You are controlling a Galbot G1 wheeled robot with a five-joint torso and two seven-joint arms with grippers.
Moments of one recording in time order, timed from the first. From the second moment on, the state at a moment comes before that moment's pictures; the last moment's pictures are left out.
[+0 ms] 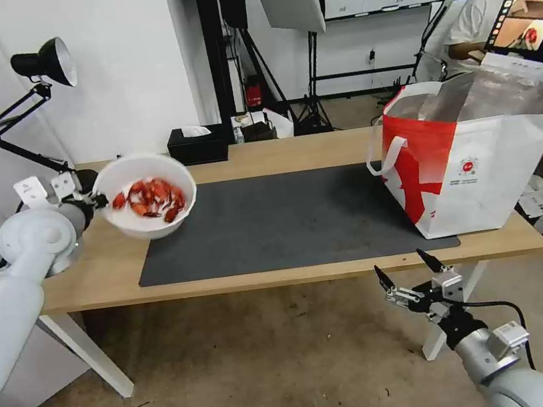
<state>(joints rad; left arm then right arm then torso) 0.57 -0.67 -0.17 -1.73 -1.19 0.46 -0.53 -1.66 0.95 0.47 2.08 0.47 0.17 0.07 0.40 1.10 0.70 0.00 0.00</state>
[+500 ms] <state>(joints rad) 0.56 -0.68 -0.14 -1.74 -1.12 0.37 -0.48 -1.66 0.95 0.47 2.08 0.47 0.17 0.07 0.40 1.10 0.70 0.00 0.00</state>
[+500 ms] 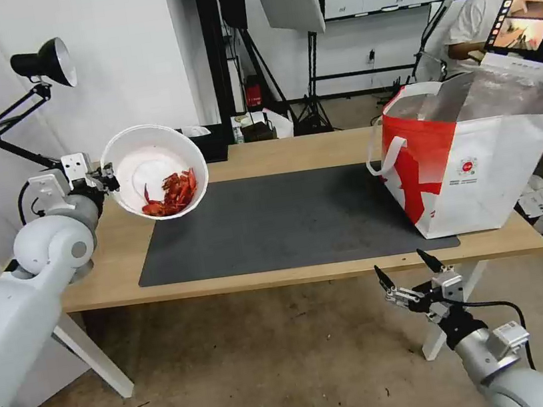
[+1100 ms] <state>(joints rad) -0.11 -1.11 0.32 -1.44 -1.34 0.45 -0.62 -1.66 0.95 0.47 2.08 0.47 0.17 0.07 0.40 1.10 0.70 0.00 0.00</state>
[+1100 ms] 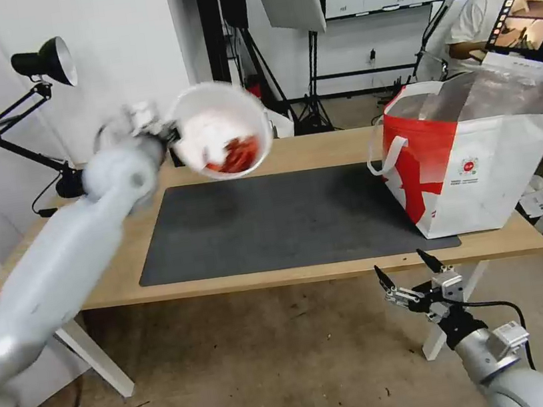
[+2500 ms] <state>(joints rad) -0.29 -1.60 0.54 -1.13 -1.20 0.36 -0.56 -1.66 0.95 0.47 2.08 0.47 0.17 0.07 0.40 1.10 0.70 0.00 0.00</state>
